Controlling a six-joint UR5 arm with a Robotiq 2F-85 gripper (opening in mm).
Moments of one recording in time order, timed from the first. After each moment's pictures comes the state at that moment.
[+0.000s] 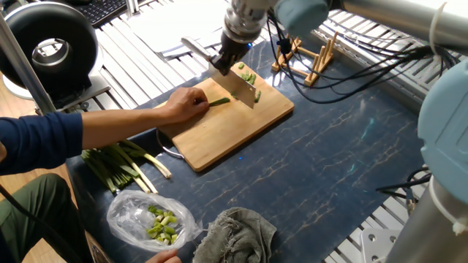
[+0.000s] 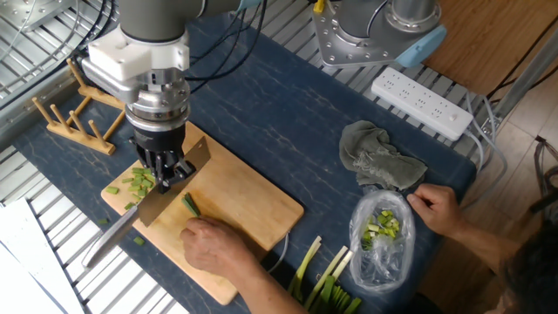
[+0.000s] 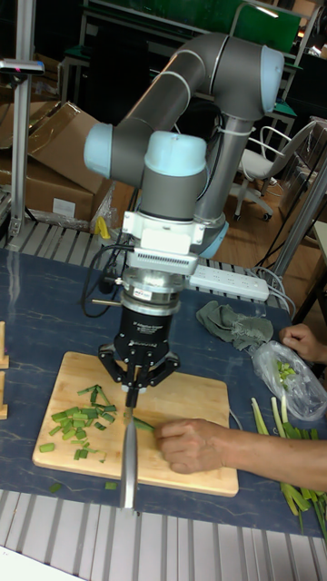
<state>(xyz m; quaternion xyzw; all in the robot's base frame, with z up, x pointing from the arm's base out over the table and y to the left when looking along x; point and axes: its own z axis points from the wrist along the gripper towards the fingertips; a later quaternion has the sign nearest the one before) 0.652 -0.005 0.100 0.00 0.99 0.03 0.15</state>
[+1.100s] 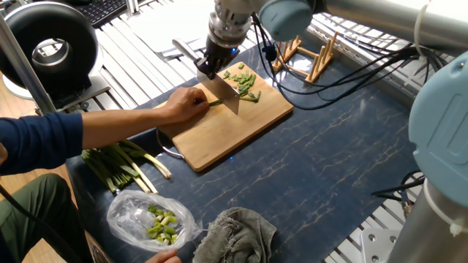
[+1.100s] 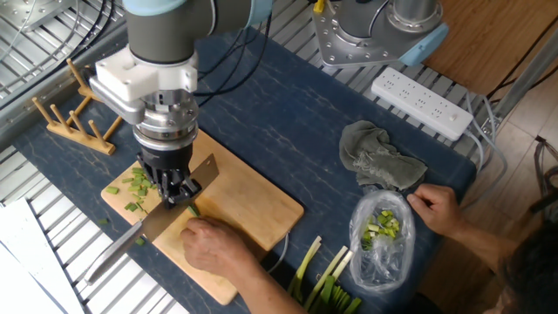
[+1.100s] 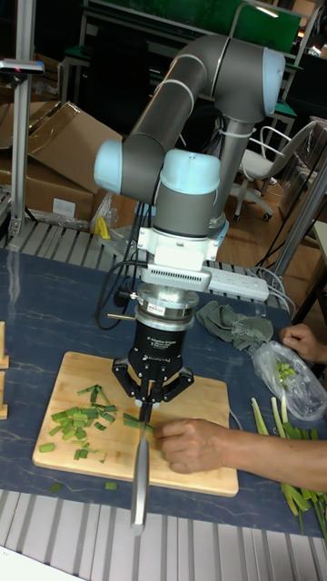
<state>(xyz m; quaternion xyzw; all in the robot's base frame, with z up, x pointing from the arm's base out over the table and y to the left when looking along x) 0.663 0.013 0.080 0.02 0.99 0.04 0.16</state>
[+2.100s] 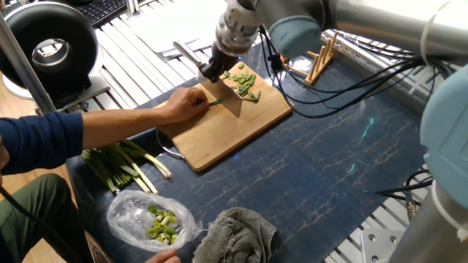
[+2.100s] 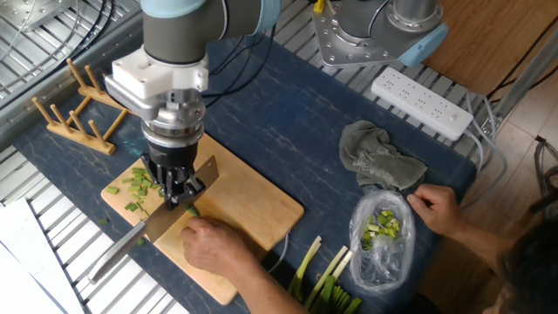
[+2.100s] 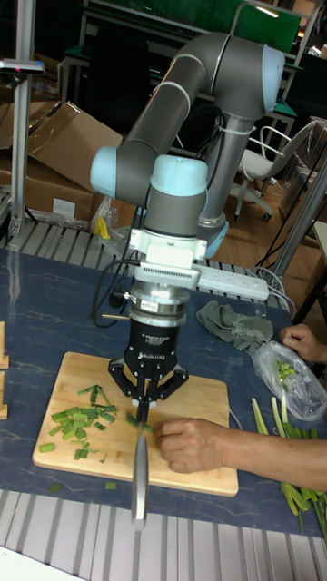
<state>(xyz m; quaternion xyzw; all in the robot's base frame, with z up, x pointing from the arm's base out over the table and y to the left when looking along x) 0.644 0.001 0.069 0.00 0.98 0.03 0.18</state>
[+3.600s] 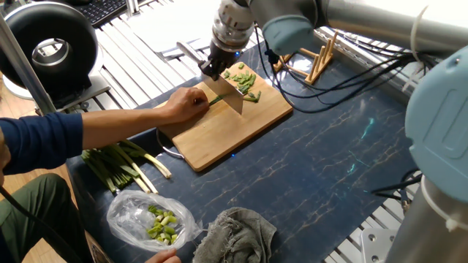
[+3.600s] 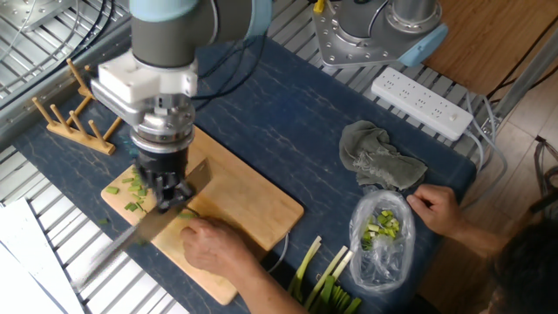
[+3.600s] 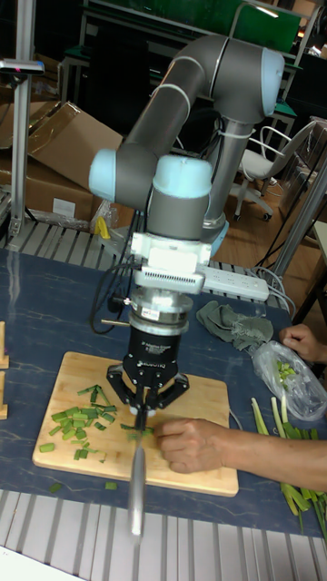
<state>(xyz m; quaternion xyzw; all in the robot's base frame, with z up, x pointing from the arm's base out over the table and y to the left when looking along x) 0.679 0.004 0.086 0.01 0.98 0.04 0.19</state>
